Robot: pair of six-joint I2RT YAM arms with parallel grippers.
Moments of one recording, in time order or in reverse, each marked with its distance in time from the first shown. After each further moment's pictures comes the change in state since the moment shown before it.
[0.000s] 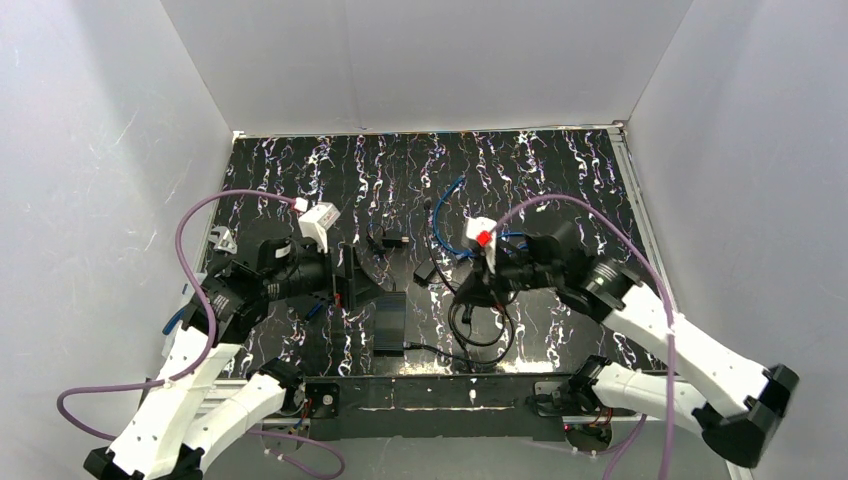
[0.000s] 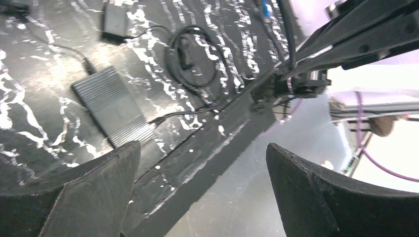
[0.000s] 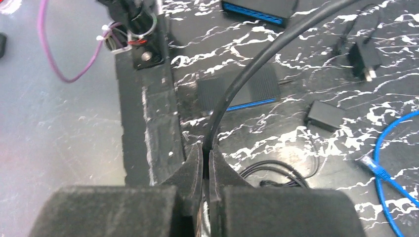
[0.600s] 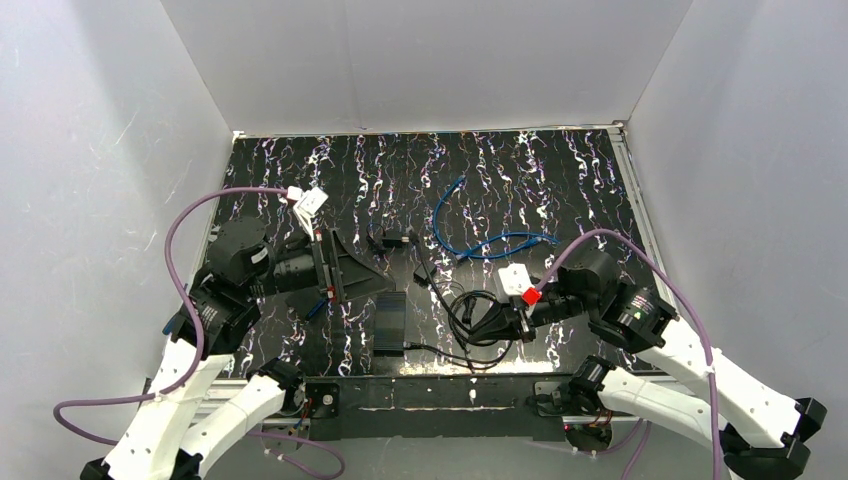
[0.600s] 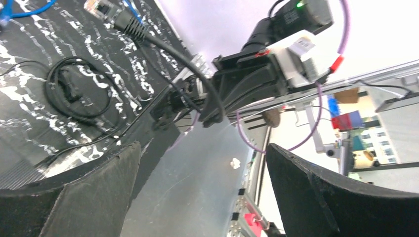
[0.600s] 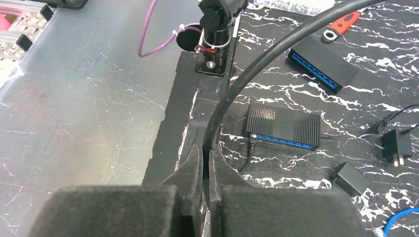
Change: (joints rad) left arm 0.000 -0.040 0.034 0.277 0.305 -0.340; right arm 0.077 -0.284 -0.112 -0.020 -0.256 -0.194
